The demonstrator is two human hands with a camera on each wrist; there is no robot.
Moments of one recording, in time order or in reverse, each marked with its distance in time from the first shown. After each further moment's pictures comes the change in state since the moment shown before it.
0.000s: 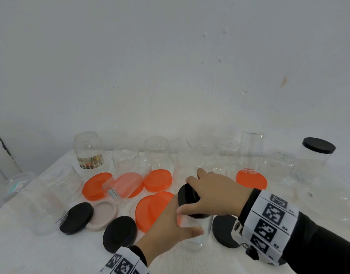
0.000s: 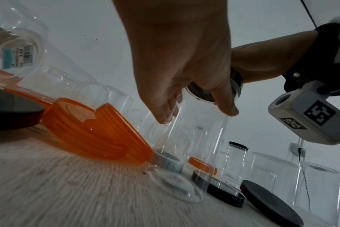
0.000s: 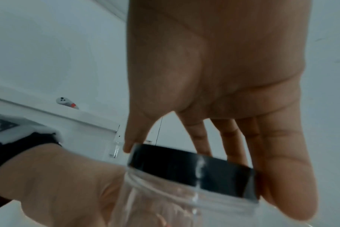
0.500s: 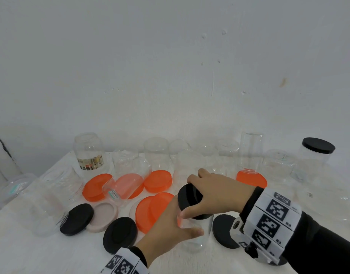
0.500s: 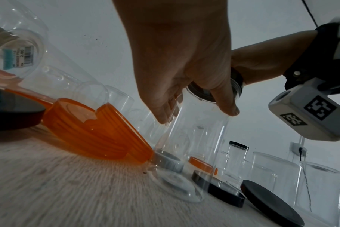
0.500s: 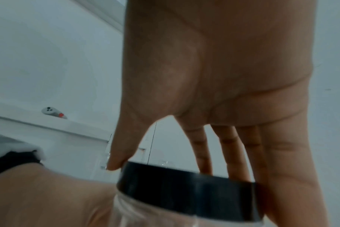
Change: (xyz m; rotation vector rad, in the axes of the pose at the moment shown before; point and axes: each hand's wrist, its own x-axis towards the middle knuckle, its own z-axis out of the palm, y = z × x) left_hand 0.000 0.004 -0.001 -0.007 -0.023 0.018; right_hand 0.000 0.007 -0.001 0.110 -0.041 -0.009
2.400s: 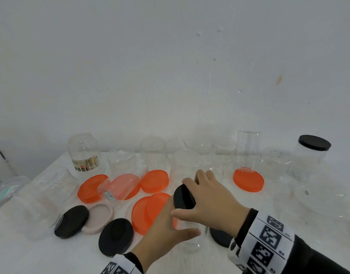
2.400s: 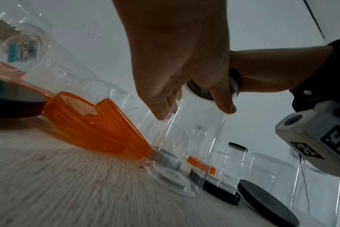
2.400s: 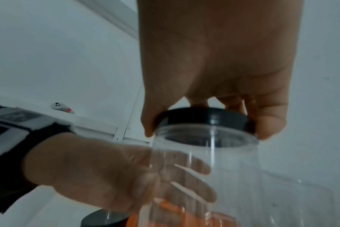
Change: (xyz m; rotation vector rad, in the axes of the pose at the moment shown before) left_hand -0.003 -0.004 0.003 0.078 0.061 0.001; right_hand -0.003 -0.004 0.036 0.008 0.328 0.011
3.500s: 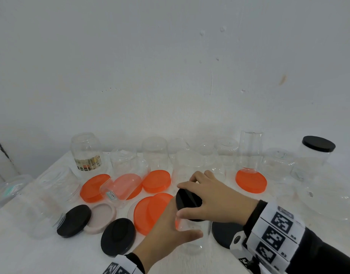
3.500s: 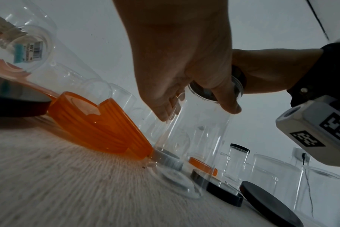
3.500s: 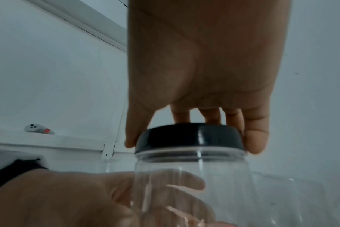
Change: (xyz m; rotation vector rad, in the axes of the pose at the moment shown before) left_hand -0.001 0.001 -0.001 -0.007 -0.027 -0.034; right_hand 0.010 0.018 -0.004 0.196 -0.121 -0.156
